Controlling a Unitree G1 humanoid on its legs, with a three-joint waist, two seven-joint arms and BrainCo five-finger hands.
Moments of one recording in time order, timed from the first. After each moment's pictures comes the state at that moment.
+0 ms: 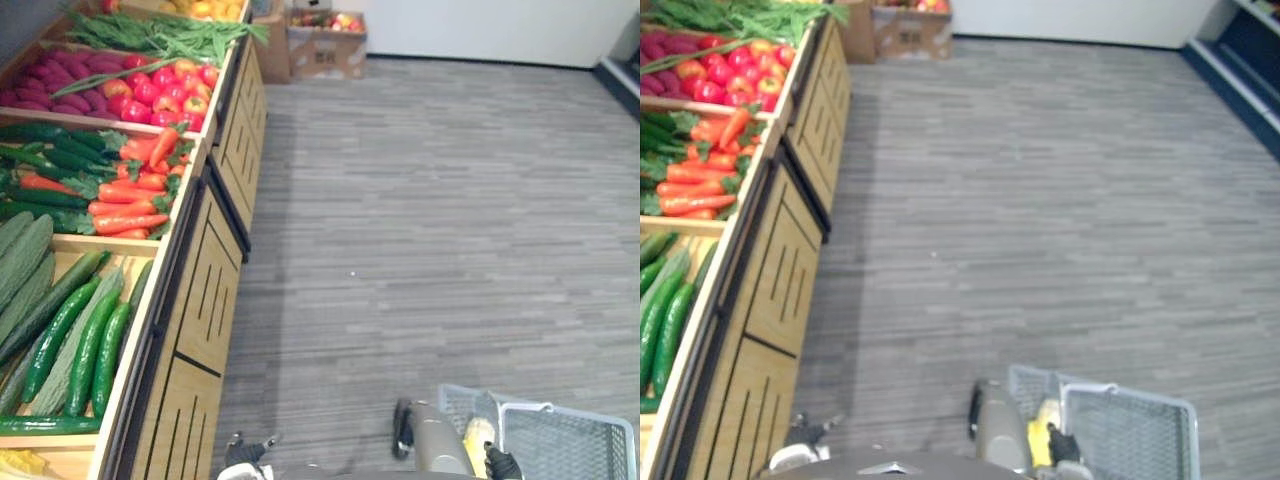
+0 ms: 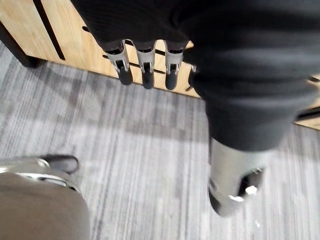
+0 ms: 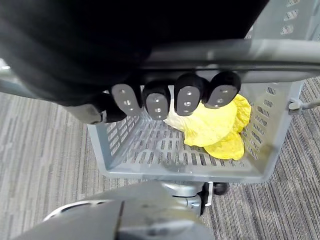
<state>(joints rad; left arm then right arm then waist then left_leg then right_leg) 0.10 0.01 0.40 1.03 0.18 -0.08 0.19 0.19 -0.06 -0.33 1.02 -0.17 -0.14 -0.08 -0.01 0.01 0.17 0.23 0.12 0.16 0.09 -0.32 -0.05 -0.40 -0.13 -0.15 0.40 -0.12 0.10</state>
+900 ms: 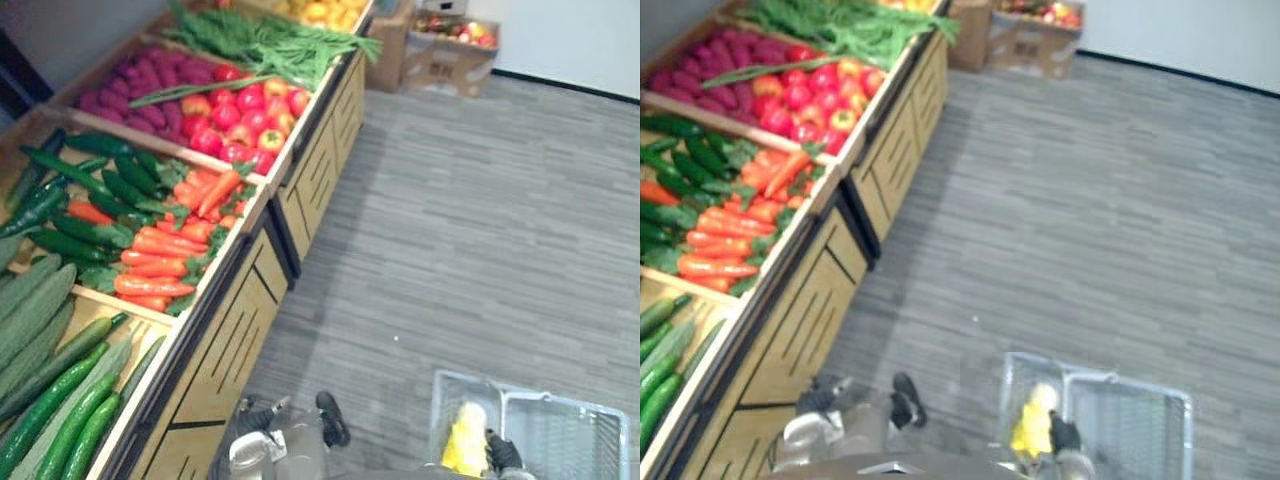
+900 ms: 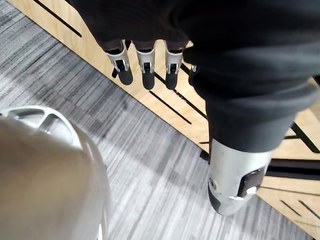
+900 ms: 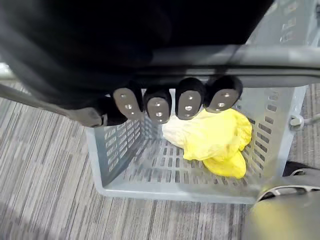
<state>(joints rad) 0.05 -0.03 0.47 0.96 0.17 -0.11 0.19 0.14 -0.04 -0.33 0.98 -0.16 -0.14 -0.07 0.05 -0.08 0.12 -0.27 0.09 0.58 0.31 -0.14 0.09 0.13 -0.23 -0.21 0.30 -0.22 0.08</state>
